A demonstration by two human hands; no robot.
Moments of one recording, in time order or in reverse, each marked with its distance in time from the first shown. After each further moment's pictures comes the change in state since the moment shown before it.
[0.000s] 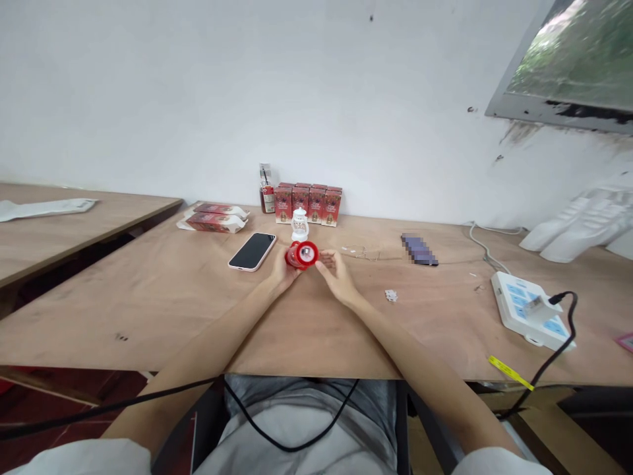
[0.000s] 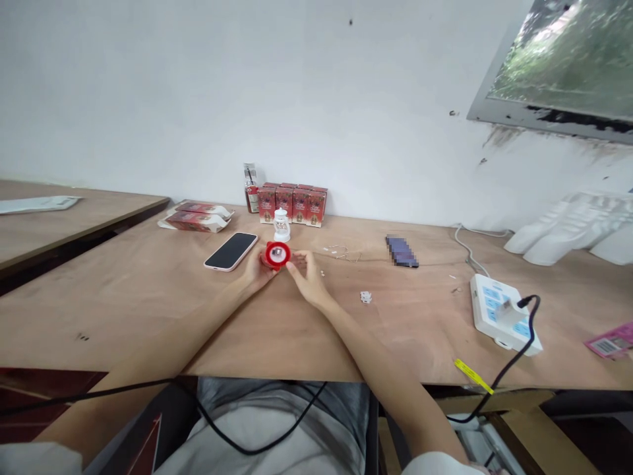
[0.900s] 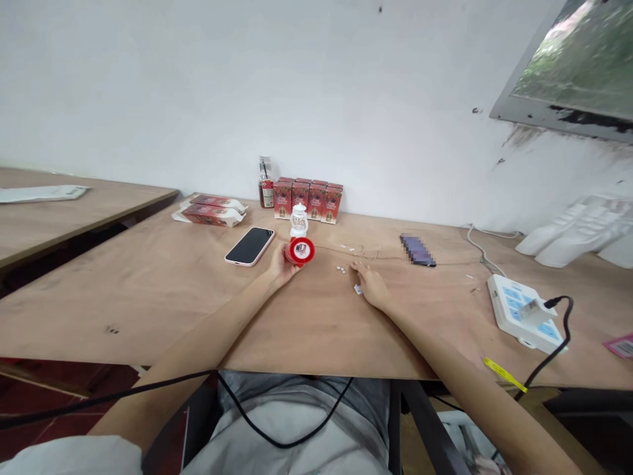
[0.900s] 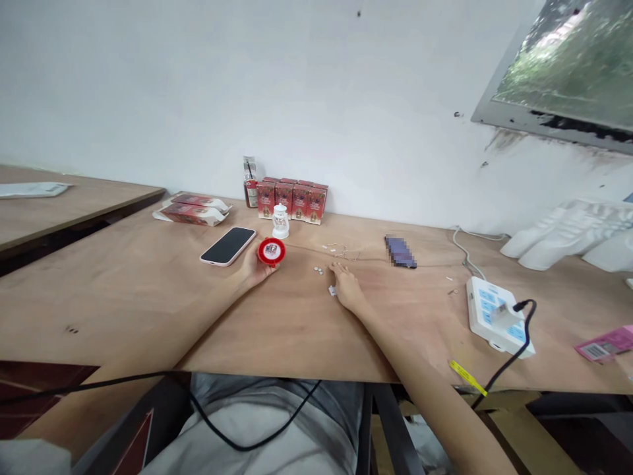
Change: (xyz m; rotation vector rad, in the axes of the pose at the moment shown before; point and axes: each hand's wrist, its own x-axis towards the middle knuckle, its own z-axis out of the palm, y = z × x) left_hand 0.001 0.003 0.000 -0.002 -0.048 -0.071; right_hand -0.021 0.069 -0.081 -0.755 -0.227 0.105
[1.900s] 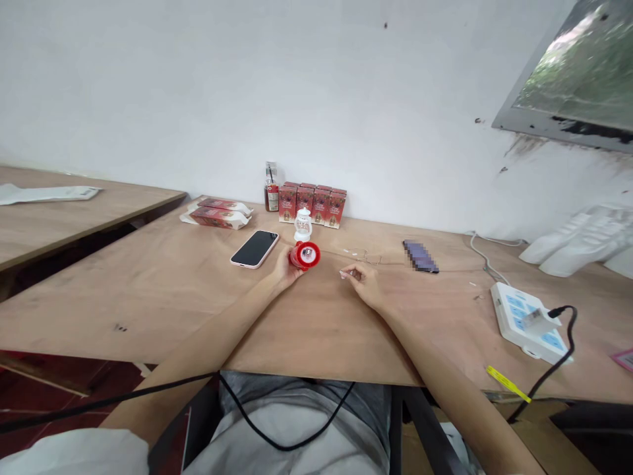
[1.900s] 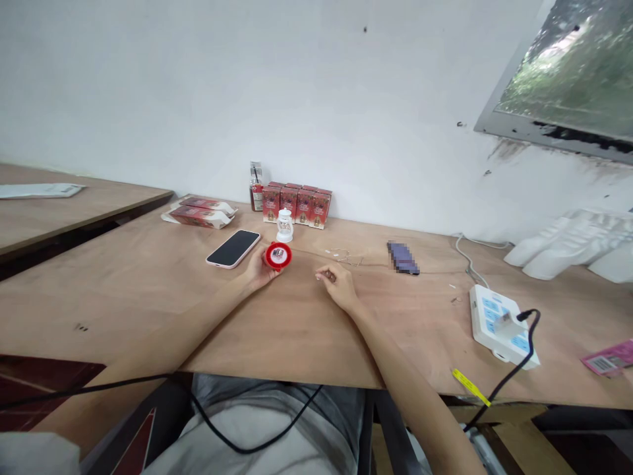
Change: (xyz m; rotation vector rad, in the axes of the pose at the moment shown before) left_hand -0.001 -0.001 0.001 0.016 0.015 -0.005; right_hand 0.009 -0.039 -0.009 0.468 0.276 -0.172
